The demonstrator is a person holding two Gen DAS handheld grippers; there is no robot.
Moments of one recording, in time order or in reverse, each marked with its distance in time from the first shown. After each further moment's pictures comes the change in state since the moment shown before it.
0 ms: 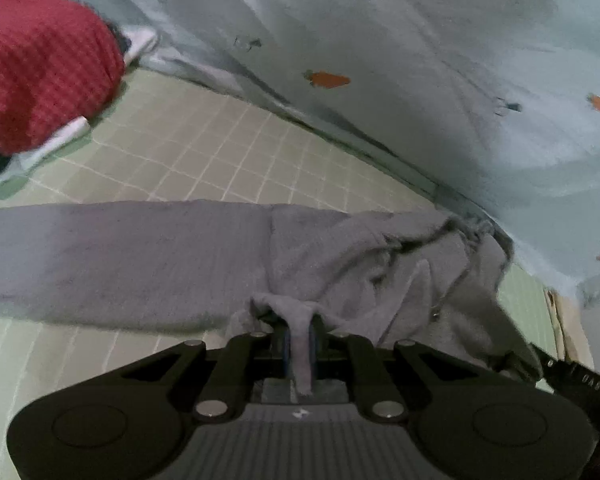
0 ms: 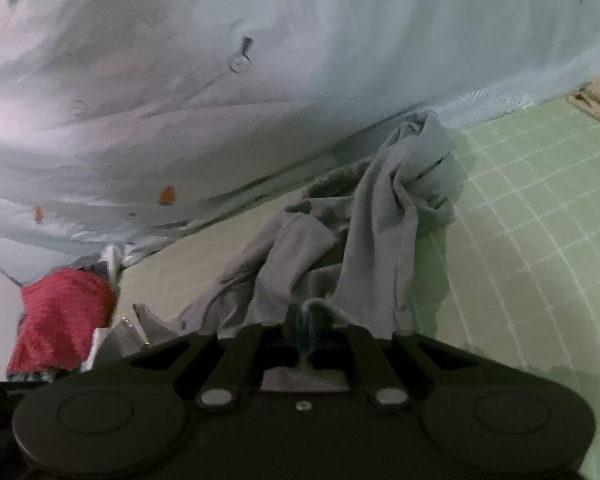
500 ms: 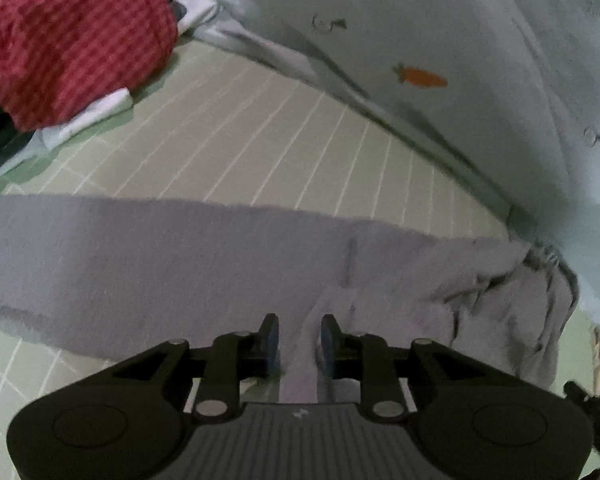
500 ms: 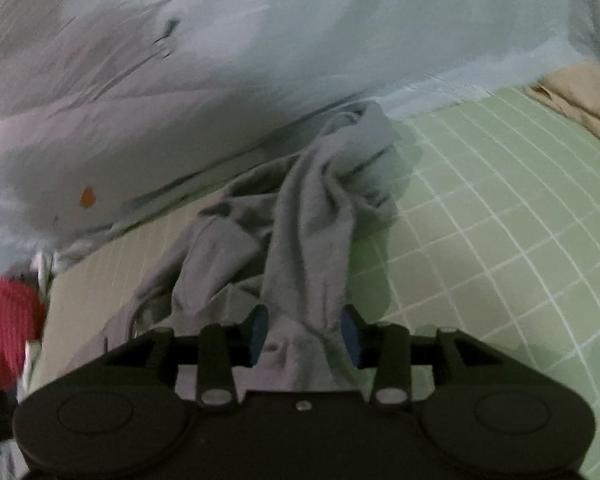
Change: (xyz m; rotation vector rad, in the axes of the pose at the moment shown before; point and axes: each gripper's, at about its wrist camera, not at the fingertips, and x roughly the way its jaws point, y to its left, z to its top) left arm 0.041 0.048 0.018 -0.065 0.038 0.101; right arm 0.030 -0.008 0.001 -0.023 -0.001 -0.175
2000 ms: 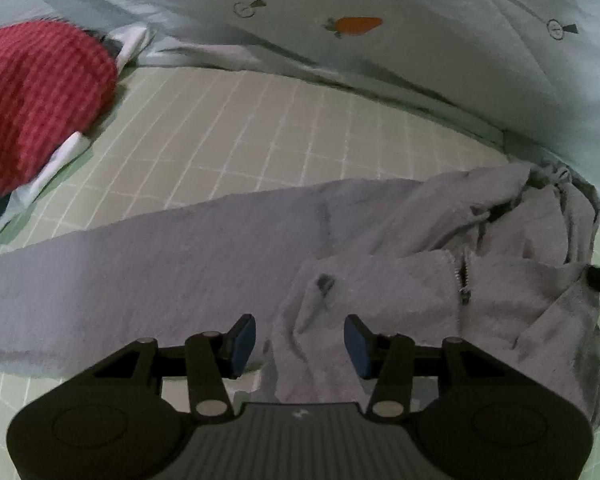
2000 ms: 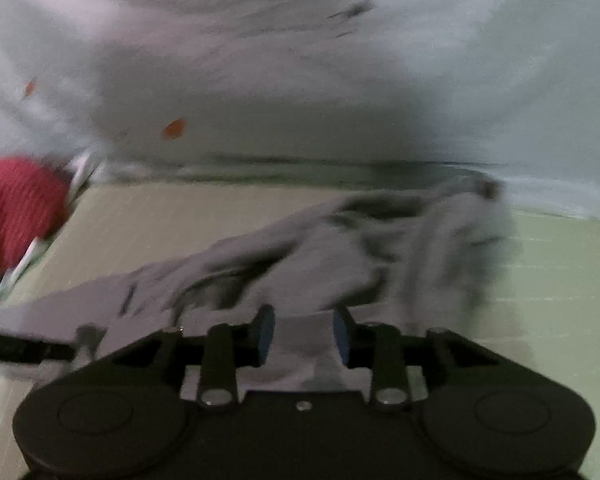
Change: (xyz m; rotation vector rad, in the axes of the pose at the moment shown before) left arm 0.018 -0.051 -0.012 0.255 0.002 0.099; right arm 0.022 0.095 0.010 -0.436 0.013 0.055
